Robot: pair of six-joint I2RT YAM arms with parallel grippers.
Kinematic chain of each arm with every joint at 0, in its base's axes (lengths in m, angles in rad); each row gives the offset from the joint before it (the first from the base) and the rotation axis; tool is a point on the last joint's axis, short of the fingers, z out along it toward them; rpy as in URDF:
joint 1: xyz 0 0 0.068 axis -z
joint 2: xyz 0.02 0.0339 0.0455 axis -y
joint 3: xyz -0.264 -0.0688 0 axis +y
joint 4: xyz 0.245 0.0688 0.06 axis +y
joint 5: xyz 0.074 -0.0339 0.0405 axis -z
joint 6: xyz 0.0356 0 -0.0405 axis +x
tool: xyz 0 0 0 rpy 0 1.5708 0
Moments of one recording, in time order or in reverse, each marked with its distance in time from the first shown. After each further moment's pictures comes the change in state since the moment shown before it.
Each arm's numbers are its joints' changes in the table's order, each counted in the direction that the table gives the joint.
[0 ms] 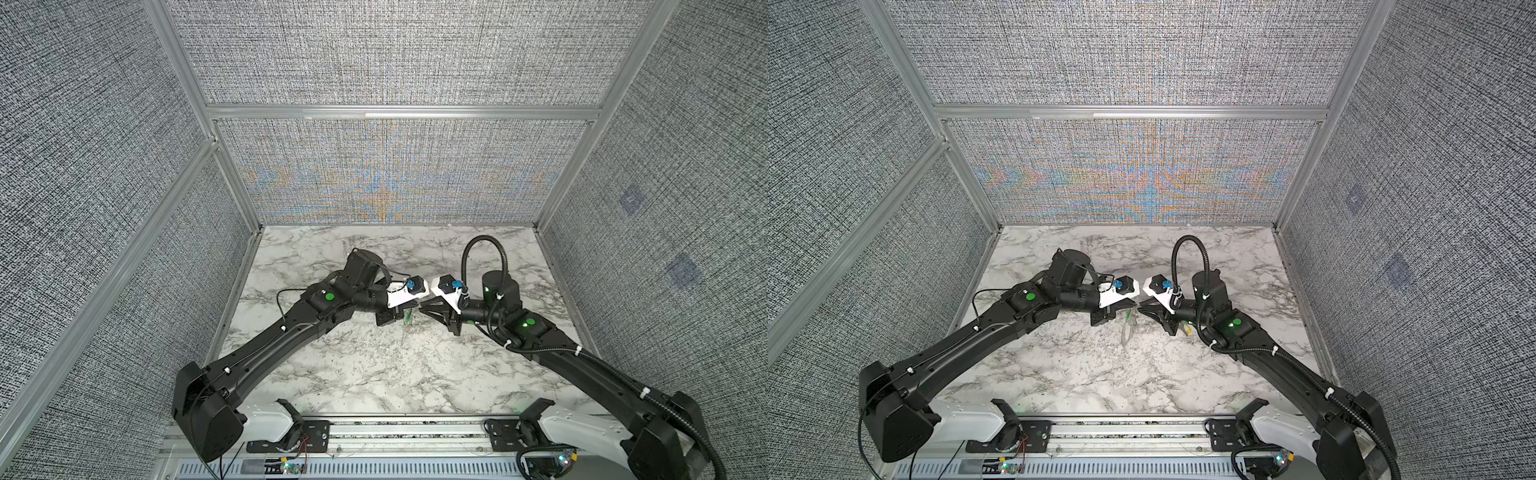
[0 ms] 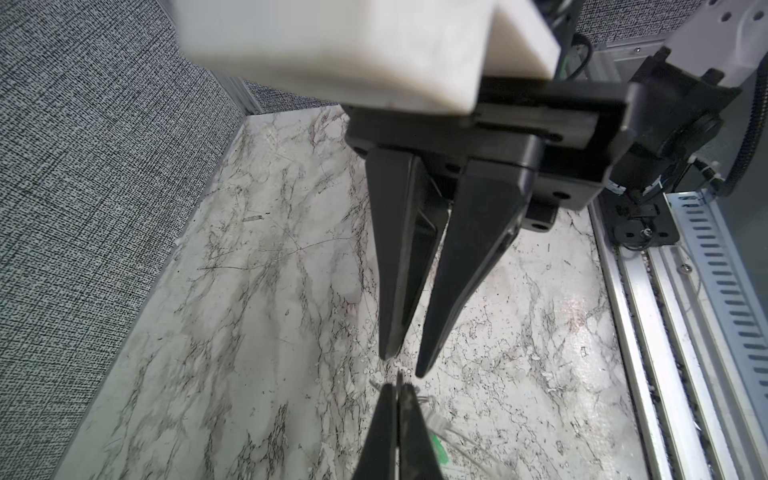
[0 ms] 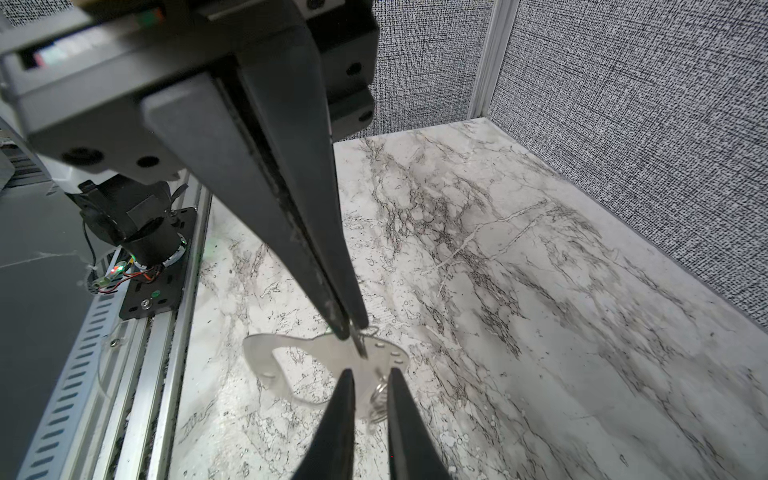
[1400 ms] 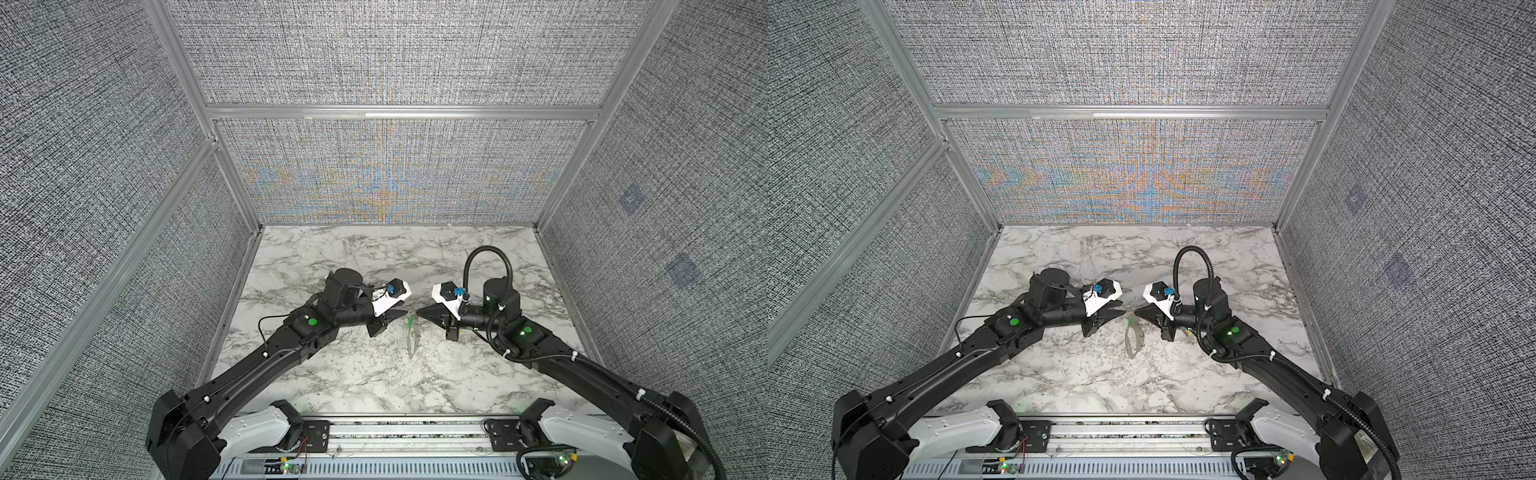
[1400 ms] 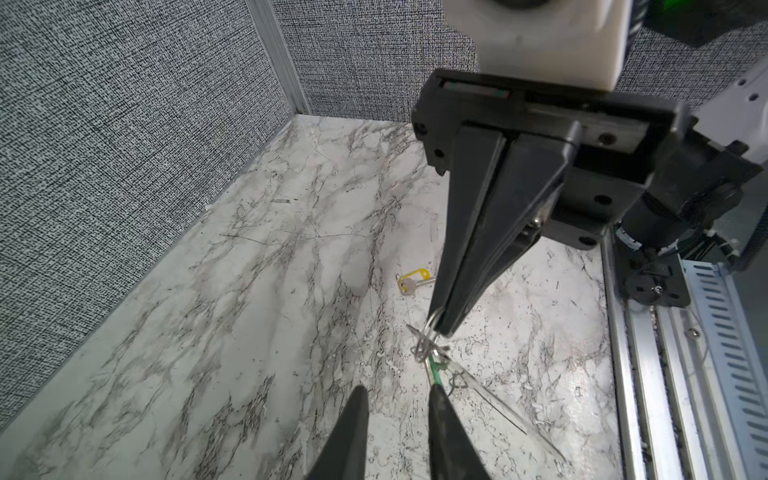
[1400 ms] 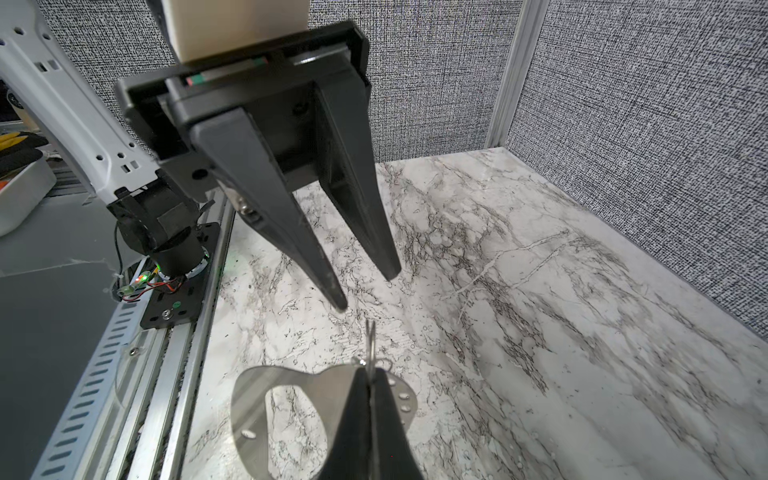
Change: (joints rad) left arm -0.031 0.198 0.283 -0.259 -0.026 -0.259; right arm -0.026 0.026 0.098 -0.189 -0.043 0.053
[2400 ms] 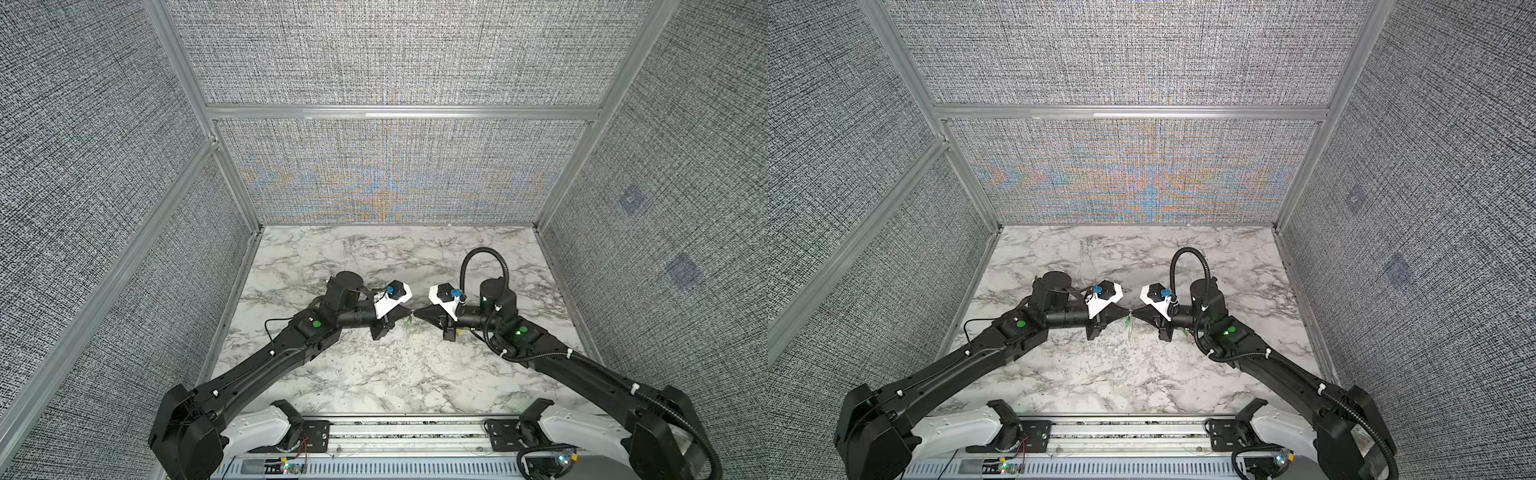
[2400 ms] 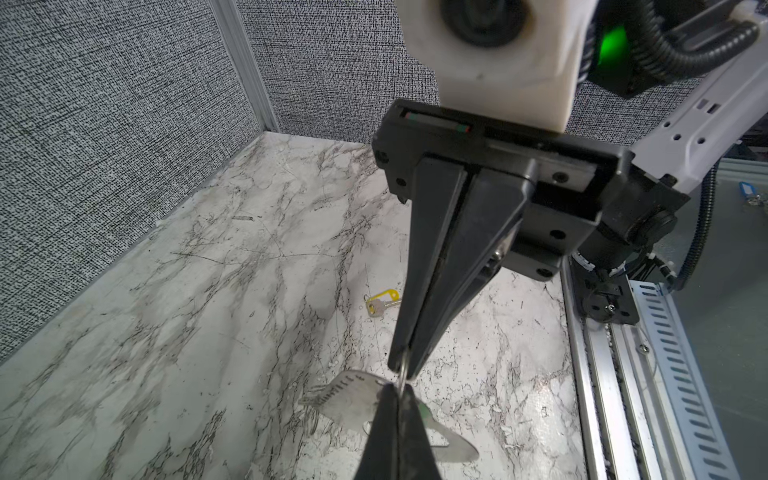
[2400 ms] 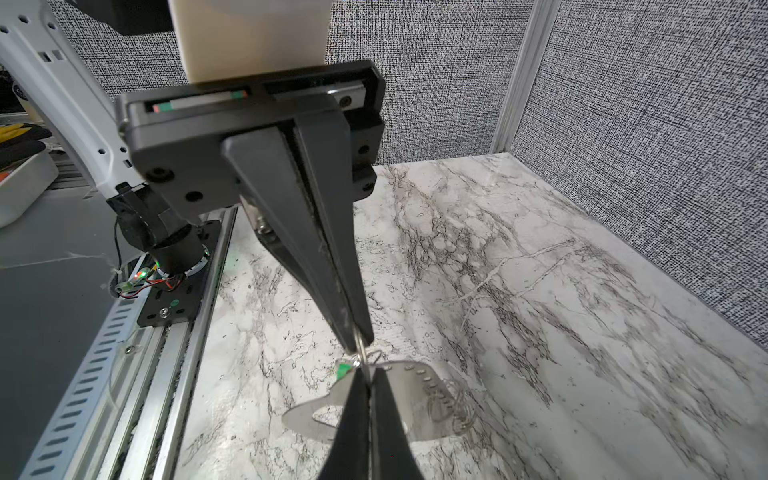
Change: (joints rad) left arm -0.005 -0.026 0.048 -0.104 0.105 -0.056; right arm -0.017 -0.031 -0.004 -0.024 0.005 -0.016
